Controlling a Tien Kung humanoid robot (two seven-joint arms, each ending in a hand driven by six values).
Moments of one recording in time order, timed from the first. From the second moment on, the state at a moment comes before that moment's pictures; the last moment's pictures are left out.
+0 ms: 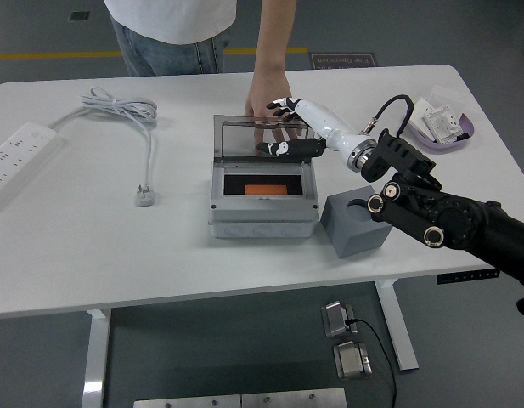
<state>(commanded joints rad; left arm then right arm) -0.18 0.14 -0.55 -0.19 0.53 -0.03 0.14 0.92 -0.28 0.36 0.94 -1.33 -0.27 0.10</state>
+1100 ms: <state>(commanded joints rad) -0.17 0.14 -0.53 -0.19 0.50 -0.03 0.13 0.74 -0.41 0.40 1.31 -1.47 -0.29 0.03</state>
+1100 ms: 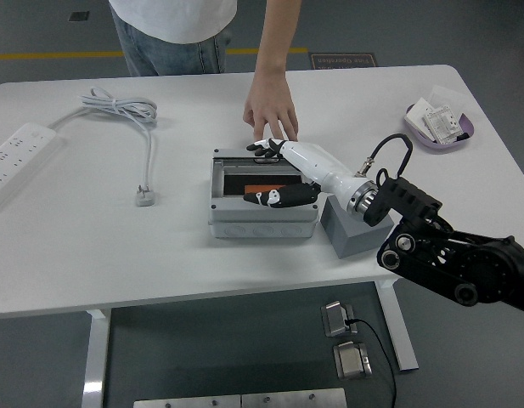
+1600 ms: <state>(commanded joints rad) -0.17 0.14 -0.53 -0.19 0.50 -0.03 0.13 0.67 -0.39 0.44 1.28 -1.47 -0.30 0.04</state>
